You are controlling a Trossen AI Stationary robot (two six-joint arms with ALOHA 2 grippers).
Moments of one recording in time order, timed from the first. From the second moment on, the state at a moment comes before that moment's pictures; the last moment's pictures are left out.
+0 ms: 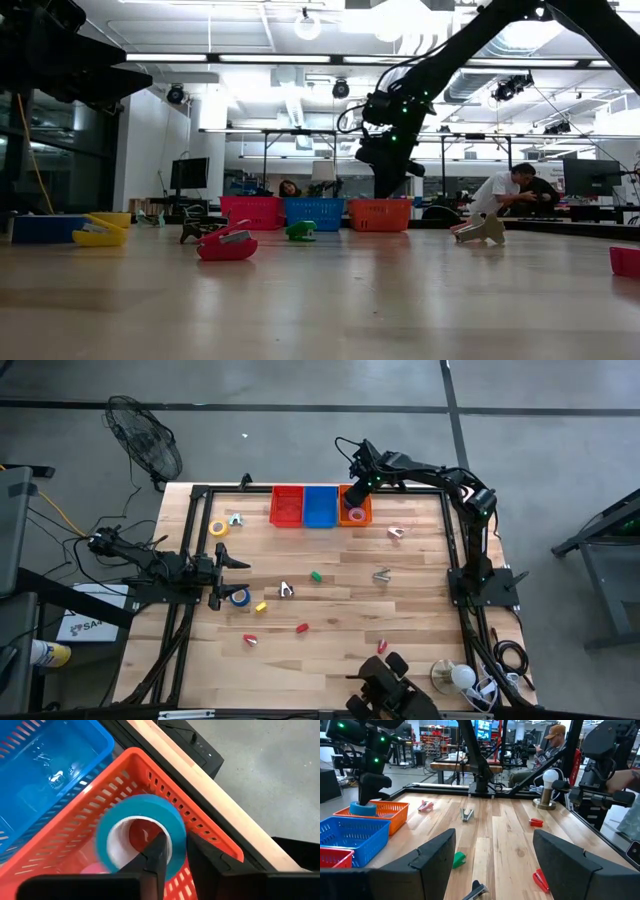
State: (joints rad) left arm -0.42 0.01 0.06 -0.02 -0.46 -0.06; right arm -0.78 2.01 1.51 -0.59 -0.04 0.02
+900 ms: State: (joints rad) left arm -0.42 0.01 0.06 -0.02 -0.46 -0.06; right arm -0.78 1.91 1.51 -0.66 -0.04 -0.01
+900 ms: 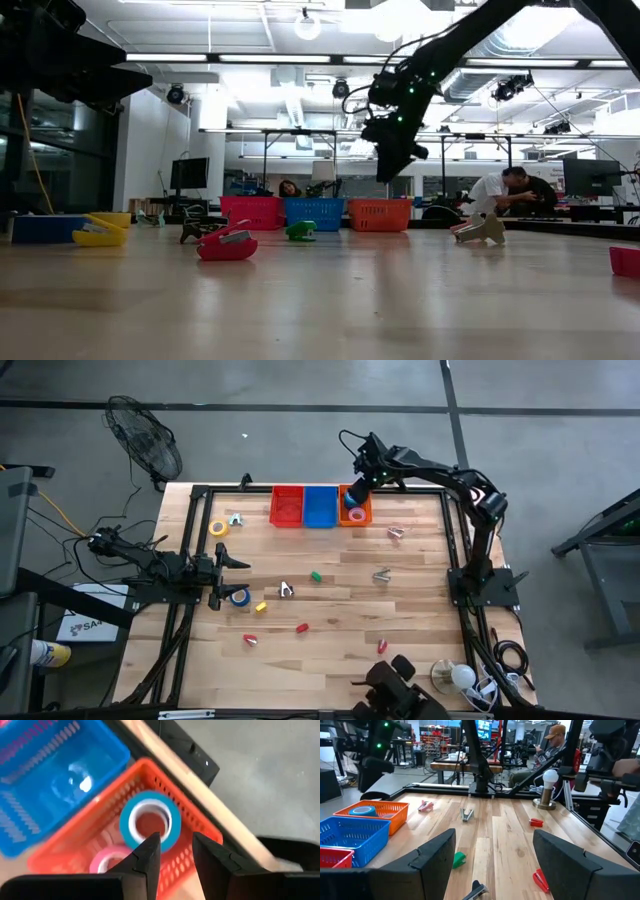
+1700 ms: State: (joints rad) left arm -0.42 0.01 0.06 -0.02 -0.46 -0.06; right arm -0.77 1.88 1.51 -1.10 0.12 -0.08
